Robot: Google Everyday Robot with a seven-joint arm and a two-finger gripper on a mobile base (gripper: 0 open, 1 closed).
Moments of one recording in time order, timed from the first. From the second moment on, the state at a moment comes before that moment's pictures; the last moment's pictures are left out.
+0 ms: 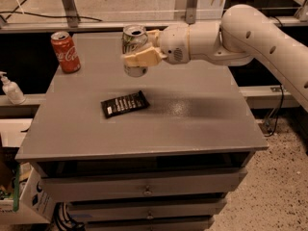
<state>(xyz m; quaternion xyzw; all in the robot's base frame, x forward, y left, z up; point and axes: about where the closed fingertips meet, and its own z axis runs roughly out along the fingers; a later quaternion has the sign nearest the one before) 0.620 0.045 0.947 -0.52 0.58 0.37 0.51</state>
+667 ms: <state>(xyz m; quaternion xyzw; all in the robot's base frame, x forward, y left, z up) 0.623 0.115 0.917 -0.52 0.57 0.39 0.50</state>
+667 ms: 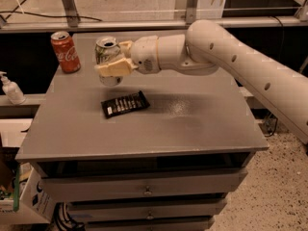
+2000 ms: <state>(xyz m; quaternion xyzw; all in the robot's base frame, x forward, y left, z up) 0.691 0.220 0.896 -0.55 0.56 0.37 0.50</state>
